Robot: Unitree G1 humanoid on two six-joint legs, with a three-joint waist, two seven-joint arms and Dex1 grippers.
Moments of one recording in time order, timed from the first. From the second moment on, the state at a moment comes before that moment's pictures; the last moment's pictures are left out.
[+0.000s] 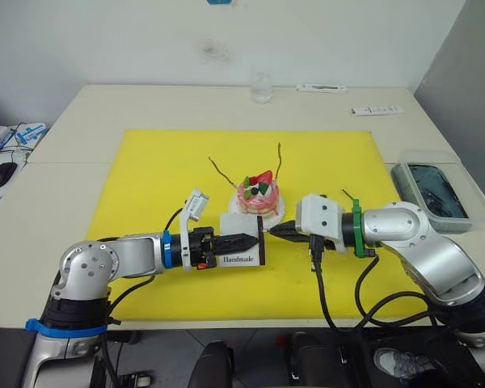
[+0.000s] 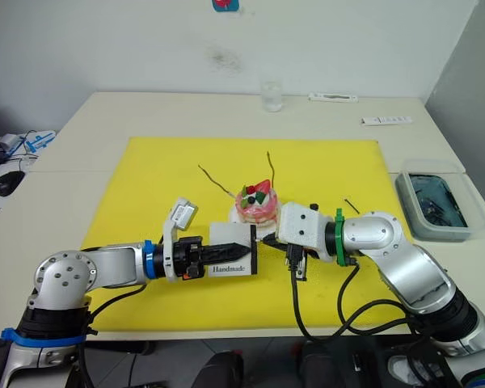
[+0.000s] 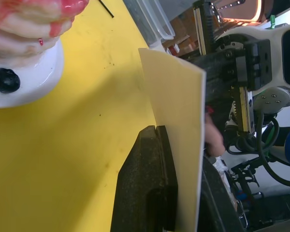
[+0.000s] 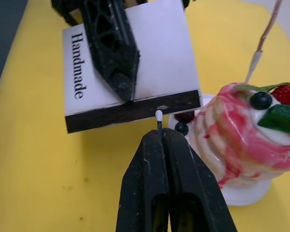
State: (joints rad) left arm -0.38 0.60 0.09 -0.18 -1.38 1.28 -0.45; right arm -0.53 -0.73 0.38 -0.54 0.21 0.59 0.95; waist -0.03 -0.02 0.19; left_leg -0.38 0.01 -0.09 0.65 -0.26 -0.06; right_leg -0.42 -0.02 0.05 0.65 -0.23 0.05
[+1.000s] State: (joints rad) left arm -0.35 0.60 0.16 -0.23 -1.37 1.26 -0.45; right arm -0.59 -0.69 0.30 -0.56 0.31 0.75 0.95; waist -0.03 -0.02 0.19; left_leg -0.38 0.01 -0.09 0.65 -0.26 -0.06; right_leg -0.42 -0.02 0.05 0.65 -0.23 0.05
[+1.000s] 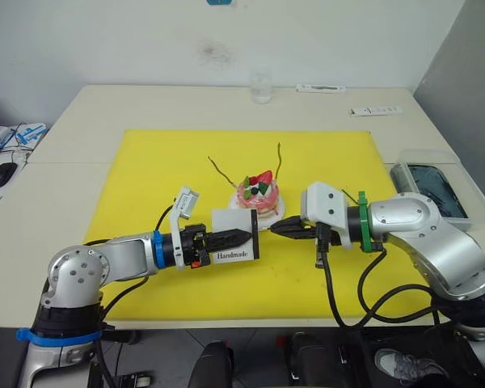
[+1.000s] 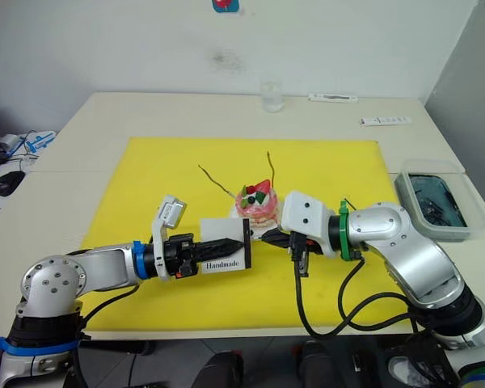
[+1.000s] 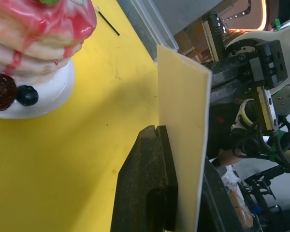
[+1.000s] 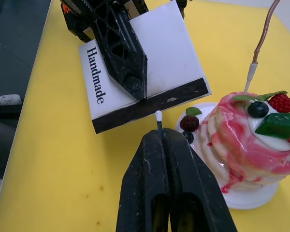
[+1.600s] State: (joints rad) left arm -0.36 0.60 0.14 -0.23 -1.35 1.26 -0.47; right arm -0.61 -0.67 0.35 -0.54 0.28 0.73 0.94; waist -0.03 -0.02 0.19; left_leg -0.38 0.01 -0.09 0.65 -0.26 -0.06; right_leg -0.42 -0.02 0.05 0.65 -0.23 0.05
